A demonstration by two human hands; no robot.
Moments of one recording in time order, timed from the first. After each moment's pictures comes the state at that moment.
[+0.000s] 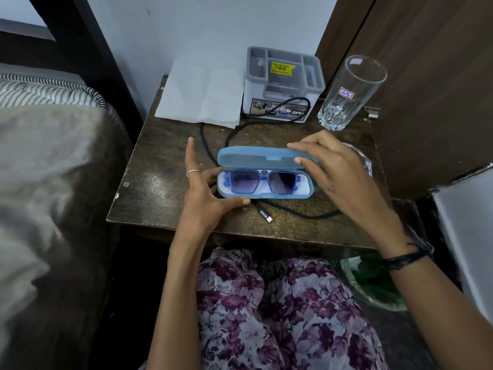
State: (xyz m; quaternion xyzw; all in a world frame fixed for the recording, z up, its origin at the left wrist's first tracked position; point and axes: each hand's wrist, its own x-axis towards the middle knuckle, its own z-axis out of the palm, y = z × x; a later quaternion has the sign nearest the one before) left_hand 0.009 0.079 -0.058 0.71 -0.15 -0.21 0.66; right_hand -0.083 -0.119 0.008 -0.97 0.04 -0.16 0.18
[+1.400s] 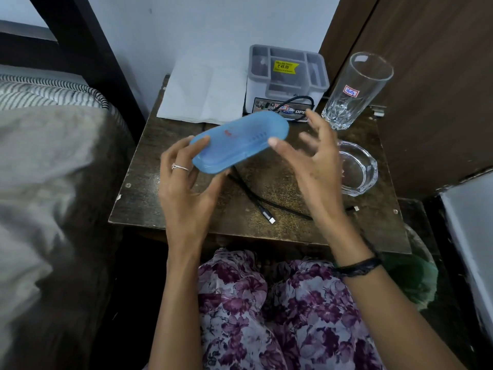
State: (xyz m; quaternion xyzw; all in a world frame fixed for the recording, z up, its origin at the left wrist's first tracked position) left_hand 0.004 0.087 -0.033 0.75 -0.20 0.12 0.62; right_hand -0.053 -0.067 0.006 -0.76 0.28 -0.25 0.53
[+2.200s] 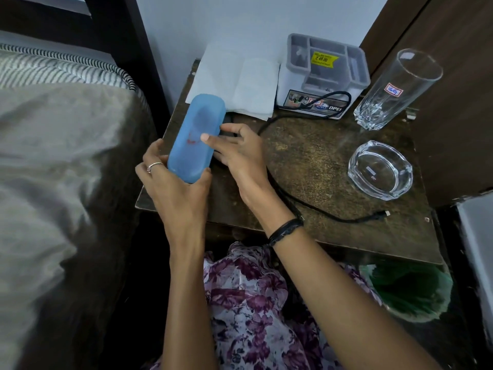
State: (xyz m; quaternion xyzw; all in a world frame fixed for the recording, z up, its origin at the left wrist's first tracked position) left_hand 0.021 0.120 -0.037 0.82 0.06 0.07 0.56; right_hand 0.040 0.027 -0.035 -0.62 0.30 -0.10 0.72
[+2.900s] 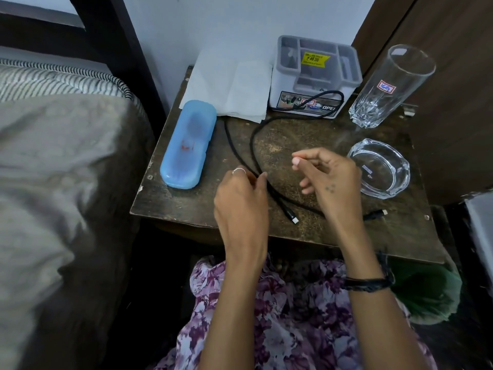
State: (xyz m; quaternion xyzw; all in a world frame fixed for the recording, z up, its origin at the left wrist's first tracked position) left_hand -0.023 0.054 -0.028 0.91 -0.05 0.00 0.41; right_hand -0.057 -0.063 -0.018 -0.79 0.27 -0.20 0.51
